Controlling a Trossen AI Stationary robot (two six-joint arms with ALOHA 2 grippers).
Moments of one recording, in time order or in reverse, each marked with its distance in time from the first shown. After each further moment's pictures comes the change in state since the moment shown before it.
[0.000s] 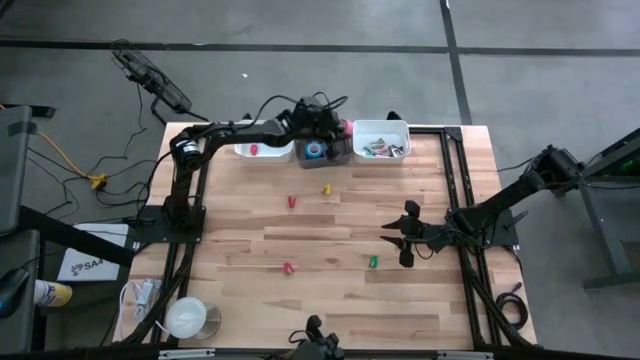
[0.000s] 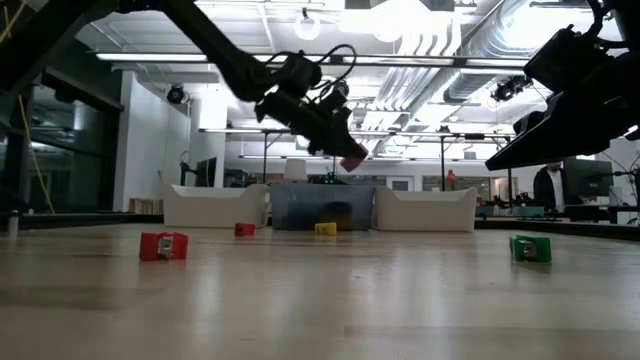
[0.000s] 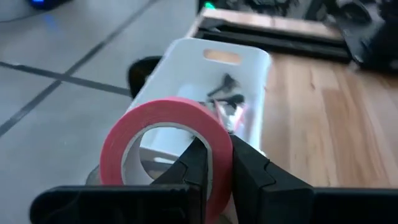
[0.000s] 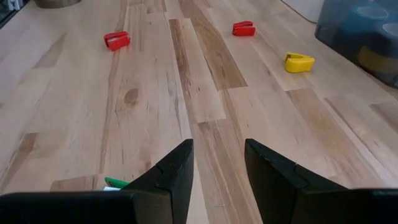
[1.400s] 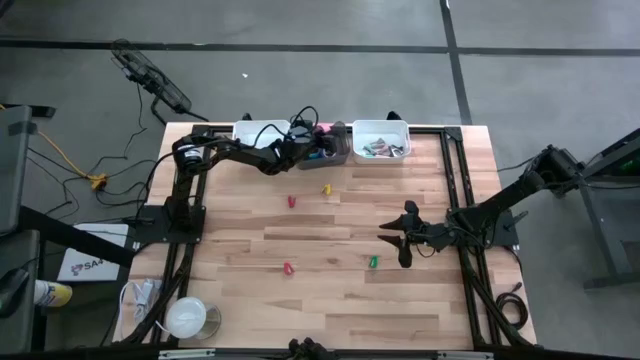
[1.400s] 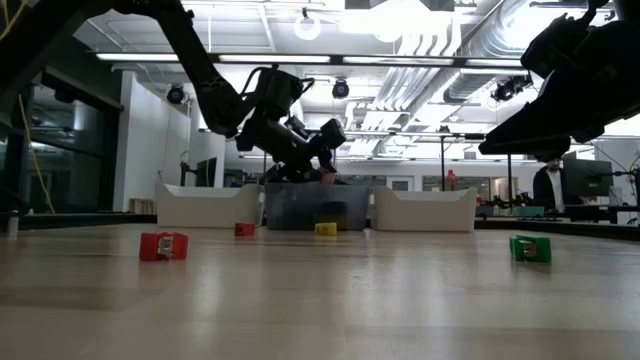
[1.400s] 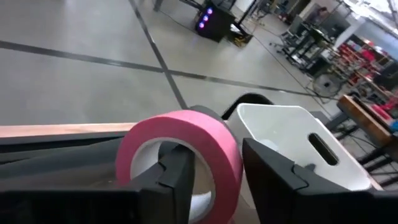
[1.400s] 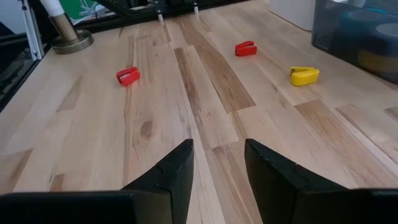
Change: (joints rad) left arm -0.098 0.000 -0.357 0.536 -0.641 -0.803; right arm 0.002 -0.001 0.000 0.098 0.009 0.081
